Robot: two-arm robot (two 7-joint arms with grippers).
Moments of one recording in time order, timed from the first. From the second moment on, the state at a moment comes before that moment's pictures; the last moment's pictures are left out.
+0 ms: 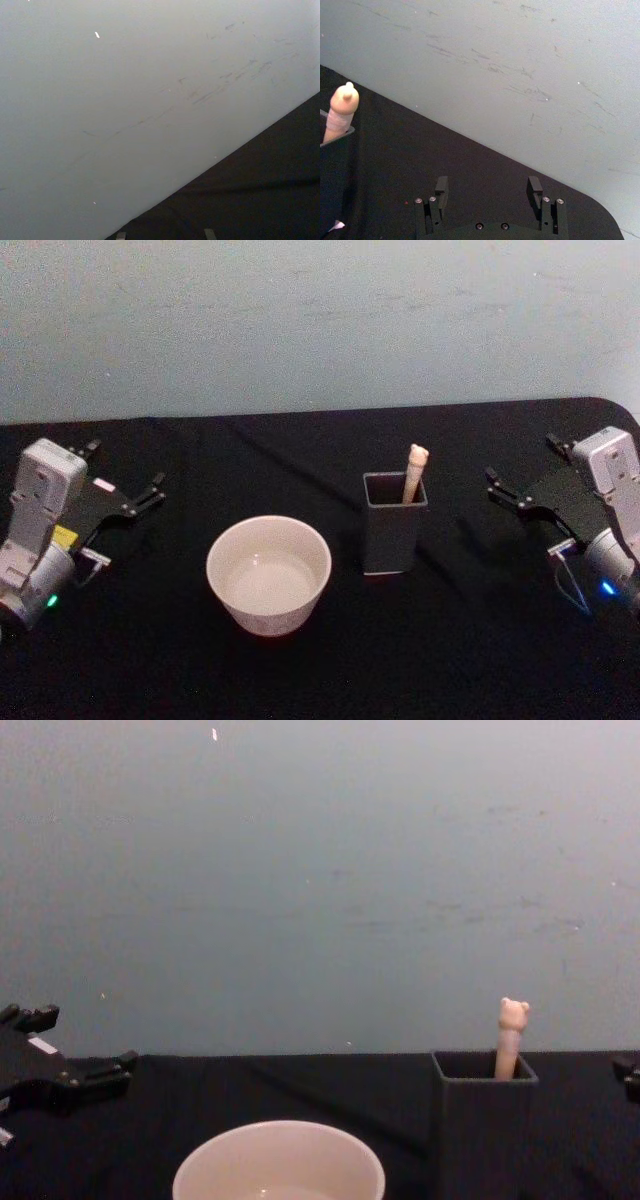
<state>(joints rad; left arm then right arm) -0.20 0.60 0.45 -1.41 -0.25 -0.12 0.03 0.20 0.60 -0.45 -1.41 0.25 -0.12 -0.03</state>
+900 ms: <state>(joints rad) -0.20 0.60 0.45 -1.41 -0.25 -0.12 0.03 0.07 0.68 -0.34 -1.61 0.50 -0.08 0.33</state>
